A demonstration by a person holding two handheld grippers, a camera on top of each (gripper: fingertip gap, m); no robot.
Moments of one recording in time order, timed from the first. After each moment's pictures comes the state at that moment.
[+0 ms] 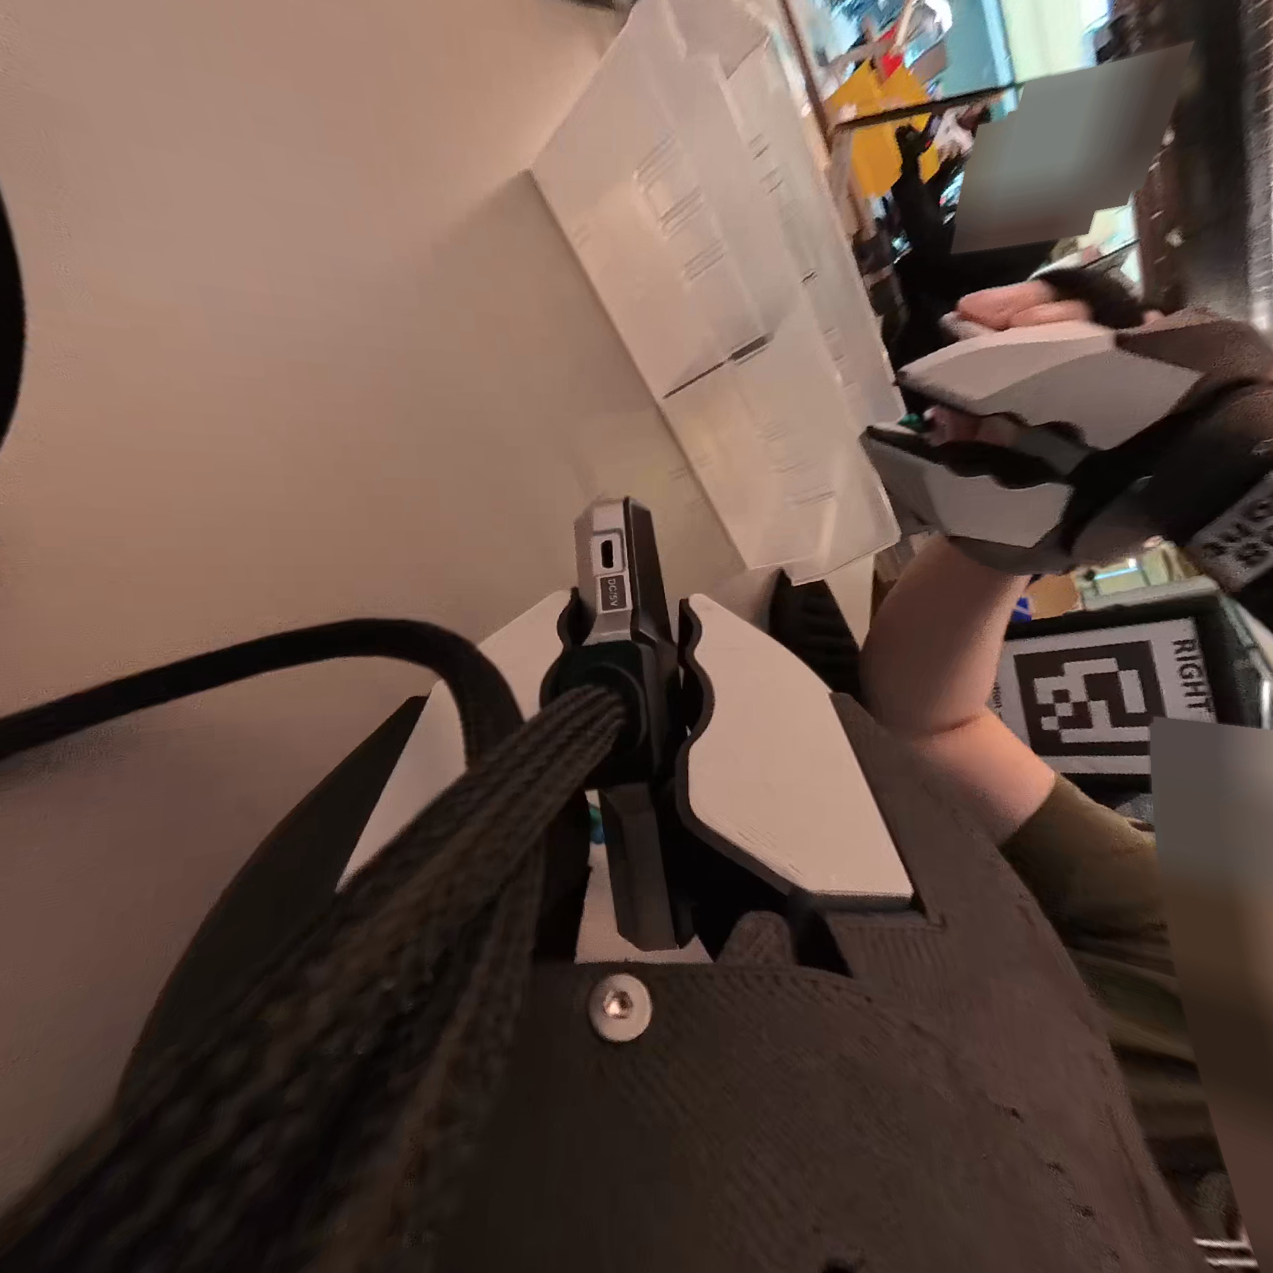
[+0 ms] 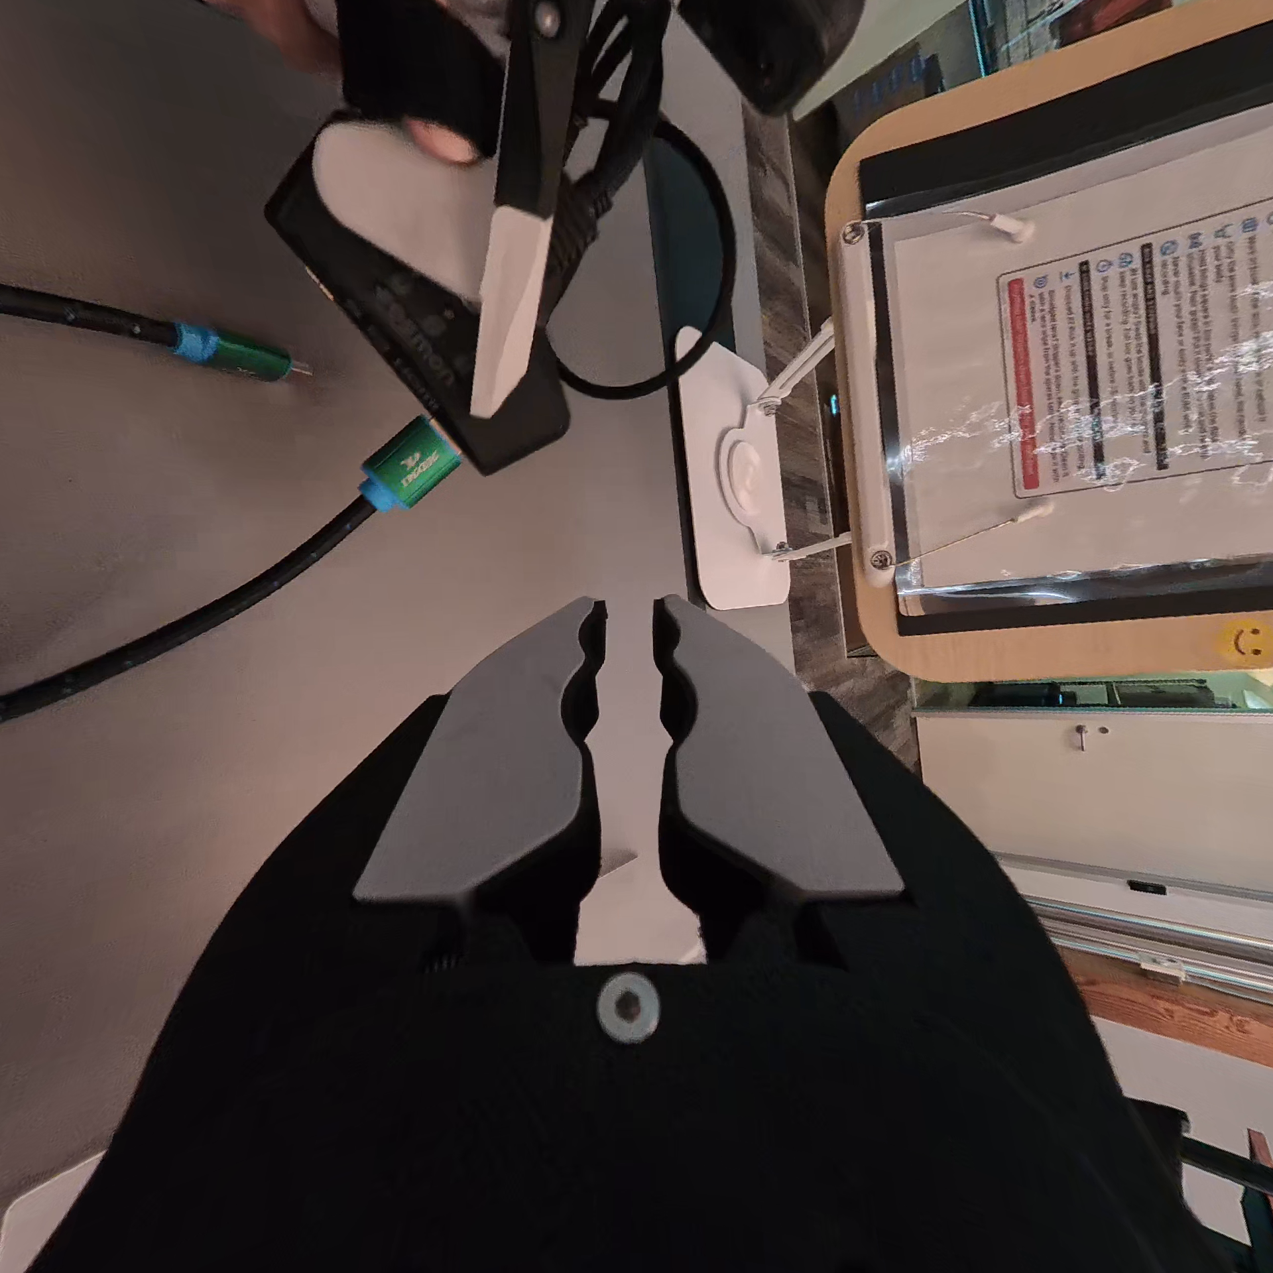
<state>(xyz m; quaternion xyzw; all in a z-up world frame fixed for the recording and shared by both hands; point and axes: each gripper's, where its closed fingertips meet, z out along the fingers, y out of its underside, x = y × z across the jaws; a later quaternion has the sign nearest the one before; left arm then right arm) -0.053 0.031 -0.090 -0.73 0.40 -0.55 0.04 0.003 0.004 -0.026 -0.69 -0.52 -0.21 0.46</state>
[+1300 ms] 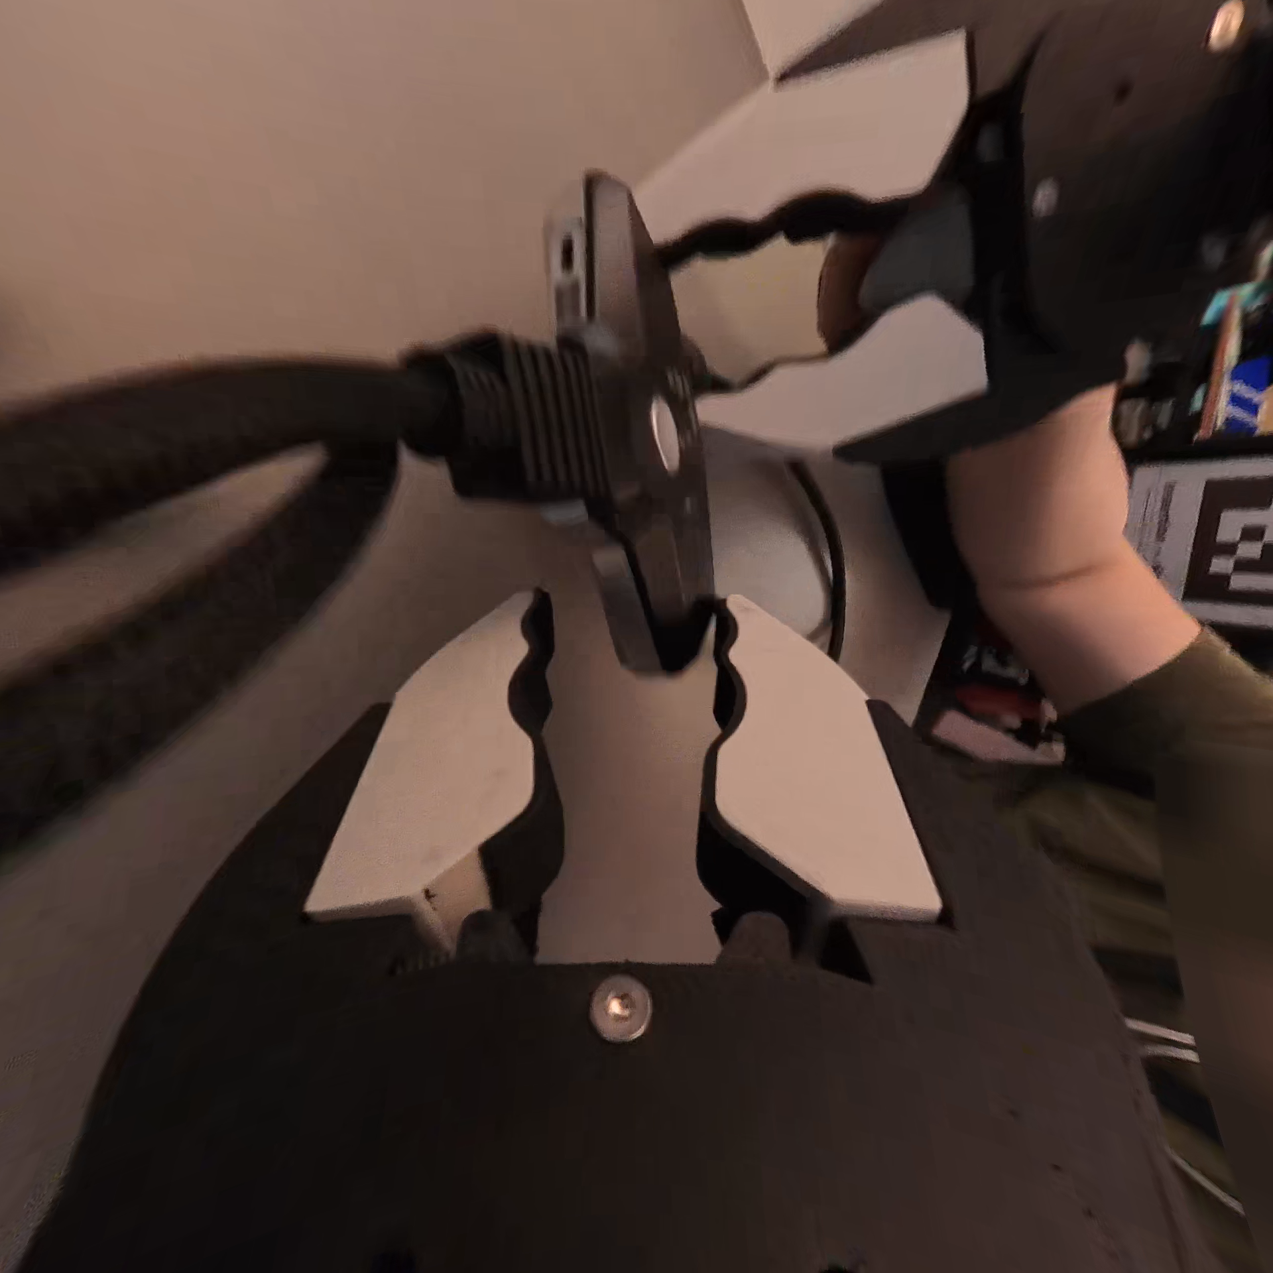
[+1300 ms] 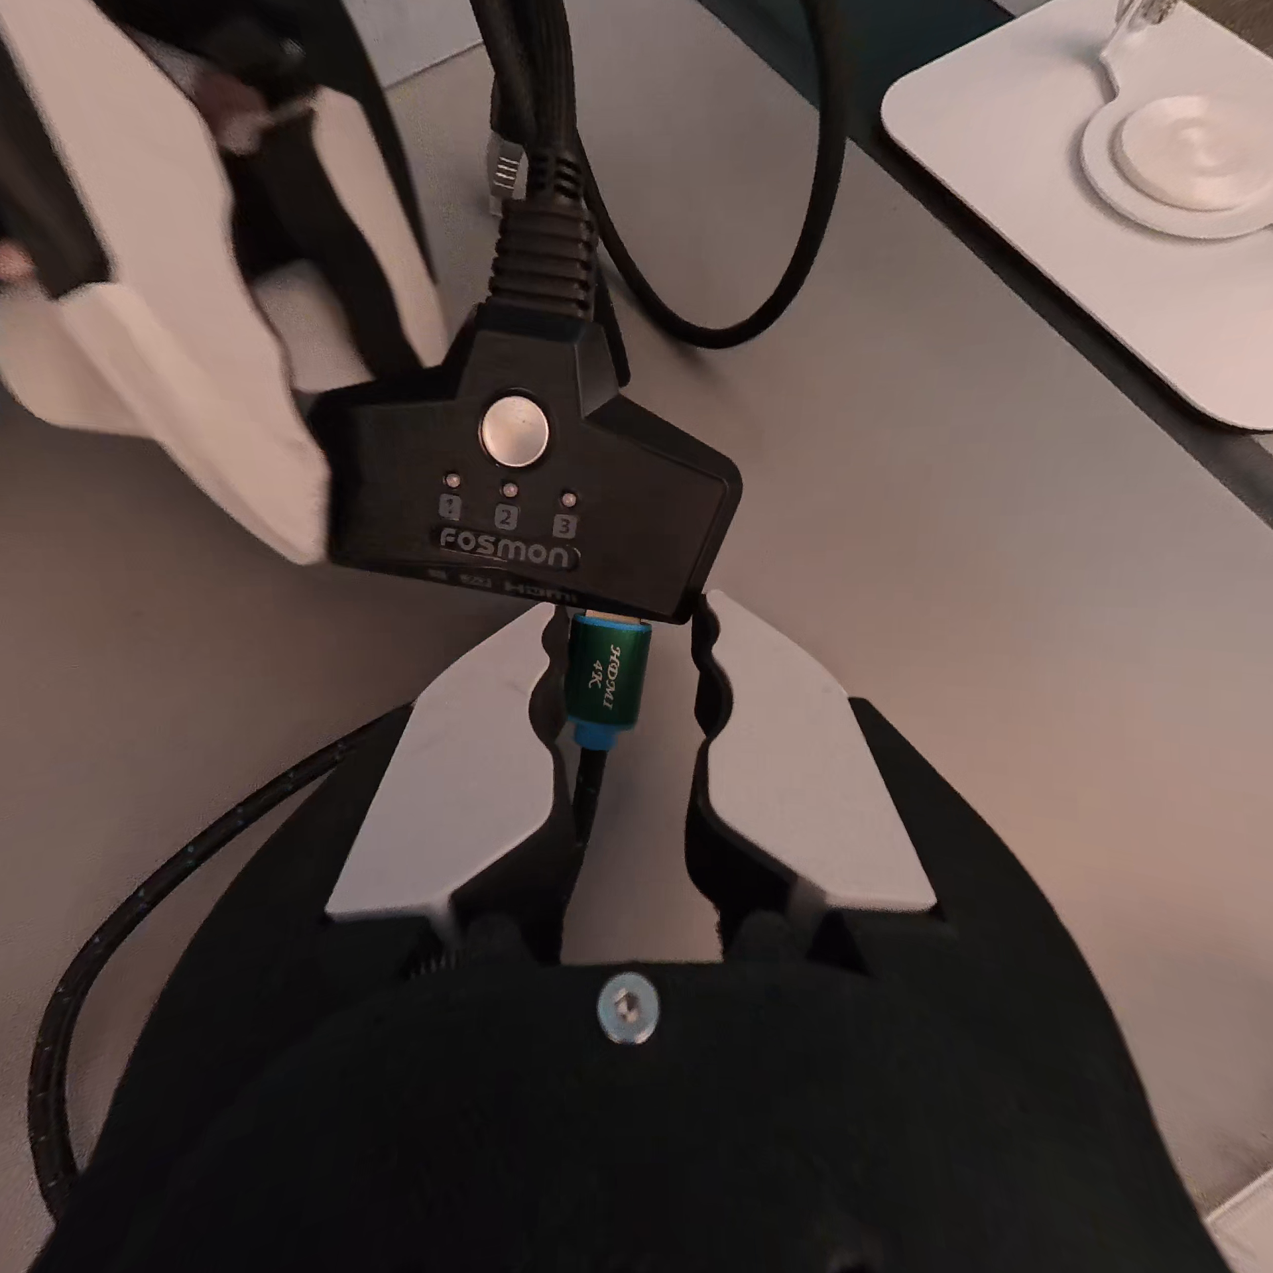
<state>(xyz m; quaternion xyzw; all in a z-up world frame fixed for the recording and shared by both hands) -0.103 0.018 -0.112 -0.77 0.51 -0.38 -0.05 -0.042 0.043 -0.118 -0.87 -0.25 0.14 0.40</state>
